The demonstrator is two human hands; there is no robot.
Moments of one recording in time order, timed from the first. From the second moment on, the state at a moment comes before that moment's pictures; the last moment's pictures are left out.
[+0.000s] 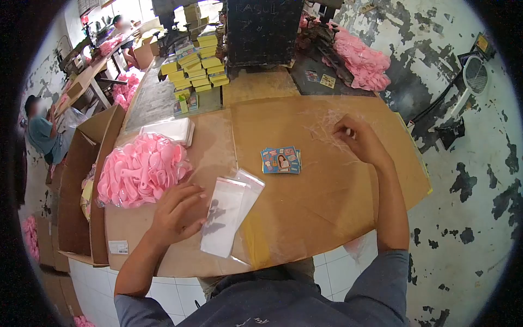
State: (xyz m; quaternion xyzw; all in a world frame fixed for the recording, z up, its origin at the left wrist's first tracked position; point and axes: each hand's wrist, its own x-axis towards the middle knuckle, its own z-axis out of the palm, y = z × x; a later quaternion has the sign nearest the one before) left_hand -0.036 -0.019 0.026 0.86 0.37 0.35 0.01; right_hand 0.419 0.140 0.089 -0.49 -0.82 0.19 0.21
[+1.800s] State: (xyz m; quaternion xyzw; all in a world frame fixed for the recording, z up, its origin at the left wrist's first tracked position) left_hand -0.065 -0.003 0.032 0.78 0.46 0.30 -0.31; right_hand 0.111 0.116 0.035 -0.08 -0.89 0.28 0.35
